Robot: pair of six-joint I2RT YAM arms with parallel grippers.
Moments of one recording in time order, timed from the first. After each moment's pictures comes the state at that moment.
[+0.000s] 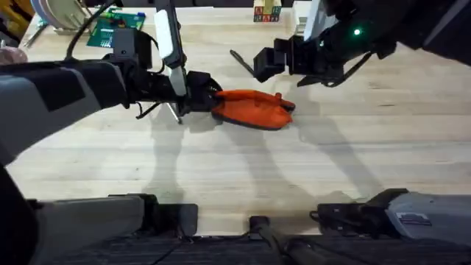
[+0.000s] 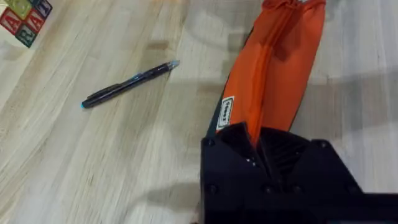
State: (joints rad) left arm 0.01 1.49 0.74 -0.37 1.00 1.16; right arm 0.47 1.48 1.27 -0.92 -0.12 0.48
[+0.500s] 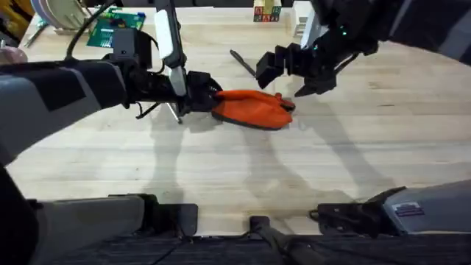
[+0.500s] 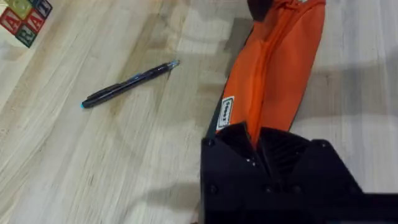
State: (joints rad) left arm 0.01 1.49 0.74 -0.37 1.00 1.16; right arm 0.38 1.62 1.27 -0.92 -0.23 0.50
